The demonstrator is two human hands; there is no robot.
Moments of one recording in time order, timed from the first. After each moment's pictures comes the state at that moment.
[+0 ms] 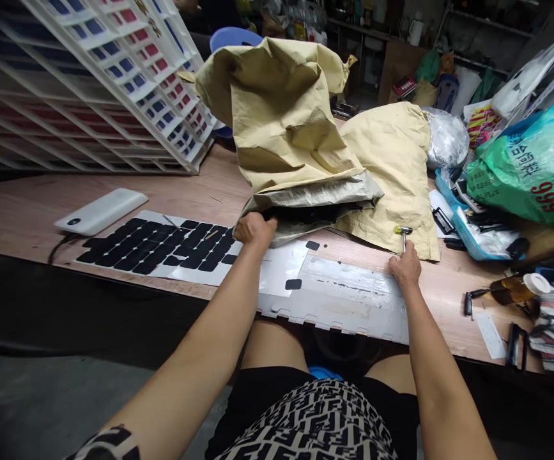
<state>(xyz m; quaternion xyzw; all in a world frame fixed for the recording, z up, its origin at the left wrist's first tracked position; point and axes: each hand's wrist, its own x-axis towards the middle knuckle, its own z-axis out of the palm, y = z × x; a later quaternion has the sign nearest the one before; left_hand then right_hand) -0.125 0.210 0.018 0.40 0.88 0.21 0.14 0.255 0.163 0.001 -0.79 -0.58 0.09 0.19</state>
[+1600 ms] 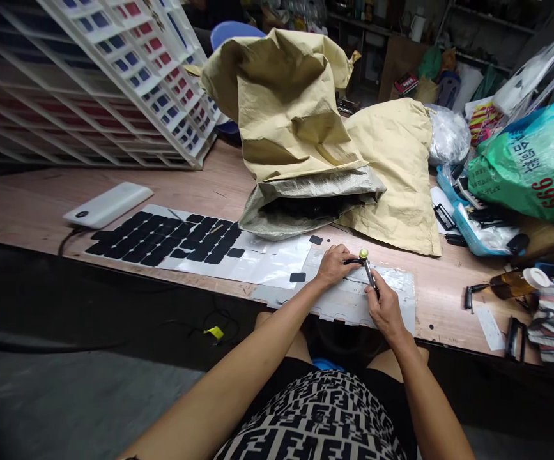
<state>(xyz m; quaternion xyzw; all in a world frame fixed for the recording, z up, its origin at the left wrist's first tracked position) 0.022 0.143 -0.046 0.72 0.54 0.33 0.26 0.195 0.038 0.011 -0.61 -0.66 0.28 0.33</state>
